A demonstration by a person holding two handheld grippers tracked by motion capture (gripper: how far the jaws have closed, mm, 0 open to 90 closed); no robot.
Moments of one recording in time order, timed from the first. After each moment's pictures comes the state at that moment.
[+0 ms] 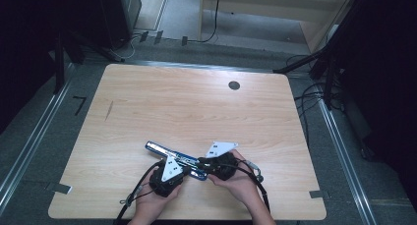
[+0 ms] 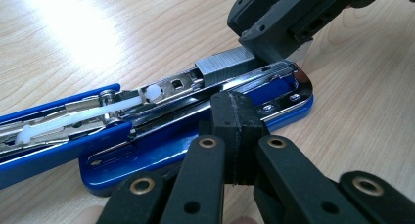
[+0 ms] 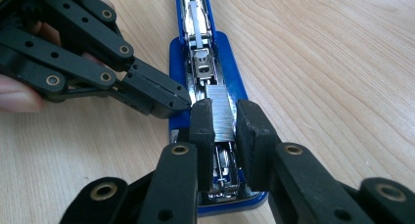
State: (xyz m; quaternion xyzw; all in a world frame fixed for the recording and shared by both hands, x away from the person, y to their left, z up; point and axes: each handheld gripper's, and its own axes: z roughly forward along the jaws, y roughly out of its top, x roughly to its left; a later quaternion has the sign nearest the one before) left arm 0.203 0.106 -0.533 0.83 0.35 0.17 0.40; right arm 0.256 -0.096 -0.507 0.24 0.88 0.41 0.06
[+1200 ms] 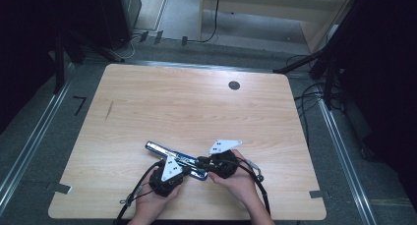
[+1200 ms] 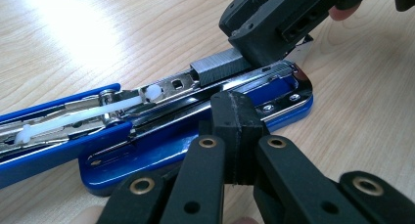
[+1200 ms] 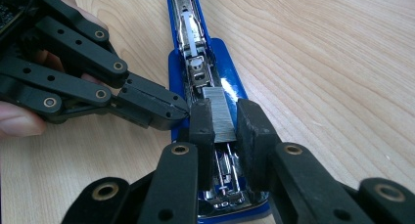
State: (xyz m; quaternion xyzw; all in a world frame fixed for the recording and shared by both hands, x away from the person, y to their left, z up) left arm 0.203 0.106 -0.533 0.83 0.35 0.17 0.40; right arm 0.262 -0.100 -0.515 0.28 0.85 0.44 0.02
